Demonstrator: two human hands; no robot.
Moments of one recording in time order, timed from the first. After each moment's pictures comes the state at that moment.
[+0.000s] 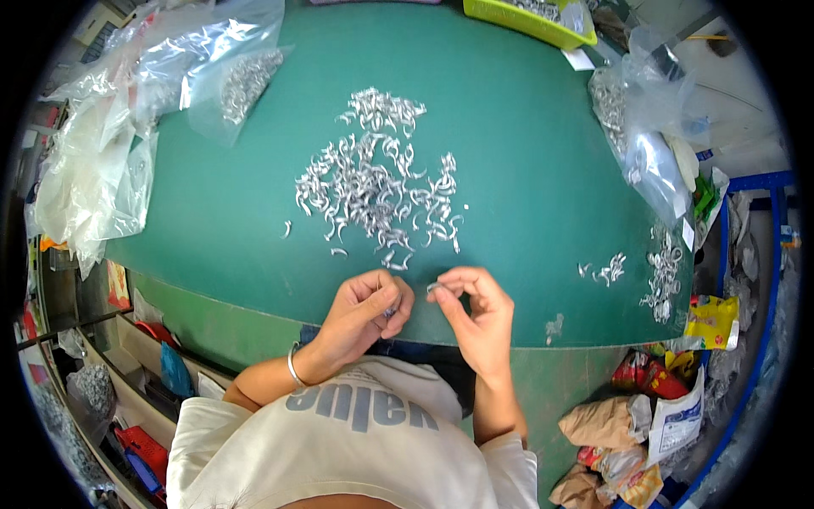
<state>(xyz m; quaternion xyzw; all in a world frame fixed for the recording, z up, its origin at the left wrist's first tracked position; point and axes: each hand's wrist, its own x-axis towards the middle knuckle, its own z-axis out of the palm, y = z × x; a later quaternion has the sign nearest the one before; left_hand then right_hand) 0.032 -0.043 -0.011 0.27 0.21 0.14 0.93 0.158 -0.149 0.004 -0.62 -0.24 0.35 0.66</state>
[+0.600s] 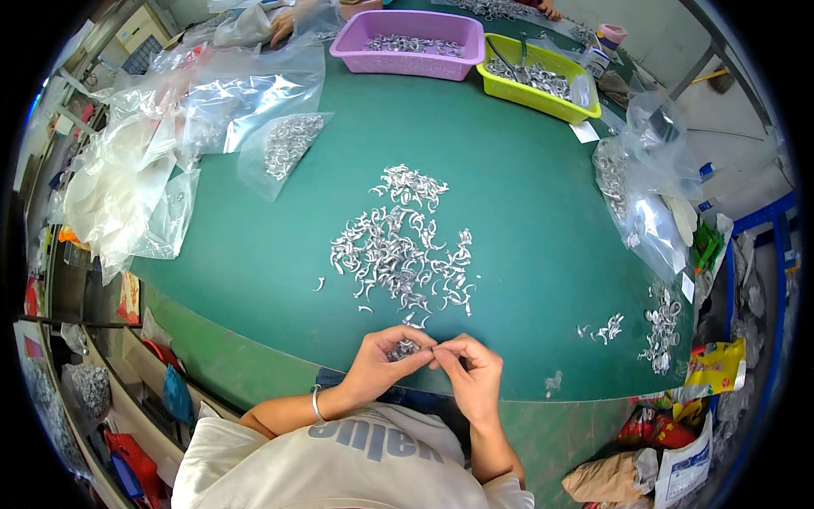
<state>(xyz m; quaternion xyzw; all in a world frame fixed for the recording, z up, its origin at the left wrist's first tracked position) 0.035 -0.044 -0.005 0.52 0.25 0.19 0.80 0.148 -0.148 -0.002 -0.59 -0.24 0.38 0.67</state>
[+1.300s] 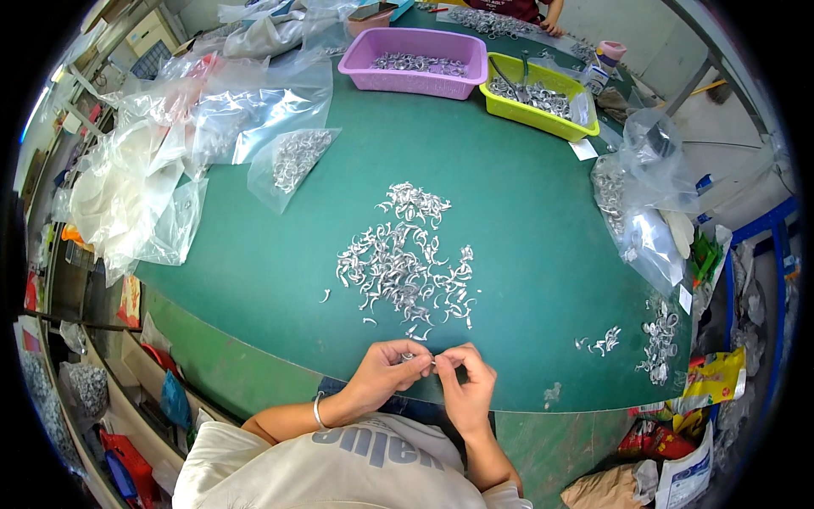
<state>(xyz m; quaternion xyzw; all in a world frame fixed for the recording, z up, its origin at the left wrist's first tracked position) 0.030 -0.043 -0.002 0.34 0.28 0.11 0.89 0.140 -0.143 -0.010 -0.66 -0.31 0.25 0.64</state>
